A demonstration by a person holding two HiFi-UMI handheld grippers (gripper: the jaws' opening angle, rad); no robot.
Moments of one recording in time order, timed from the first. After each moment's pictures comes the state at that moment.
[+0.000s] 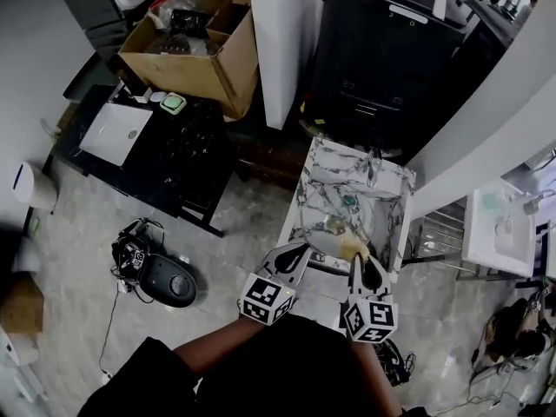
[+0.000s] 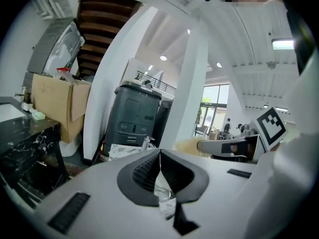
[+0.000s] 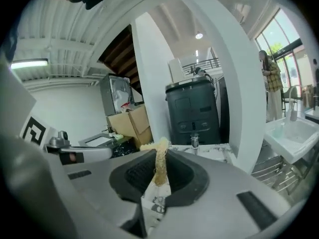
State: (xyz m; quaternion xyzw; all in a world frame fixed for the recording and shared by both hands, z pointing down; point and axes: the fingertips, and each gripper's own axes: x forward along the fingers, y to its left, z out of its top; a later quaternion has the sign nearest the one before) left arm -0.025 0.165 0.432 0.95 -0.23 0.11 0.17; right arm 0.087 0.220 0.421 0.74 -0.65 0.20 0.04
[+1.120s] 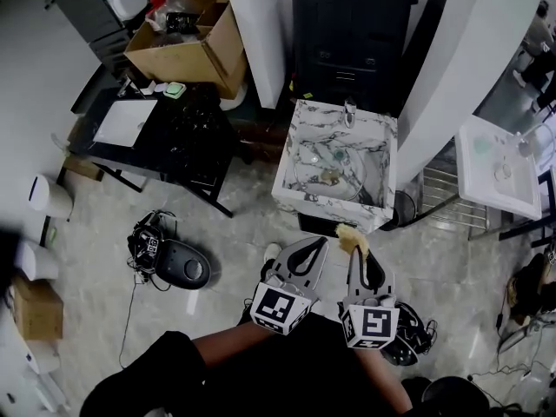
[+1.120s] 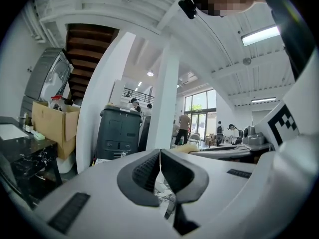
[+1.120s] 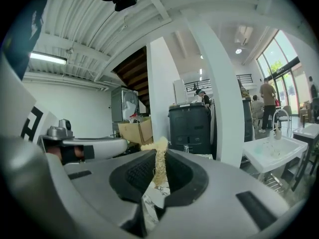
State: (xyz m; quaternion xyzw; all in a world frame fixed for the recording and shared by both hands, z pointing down) left arm -0.020 0.378 0.343 0.97 -0.22 0.04 0.08; right arm 0.043 0.418 0.348 0.75 -0.65 0.10 0.03
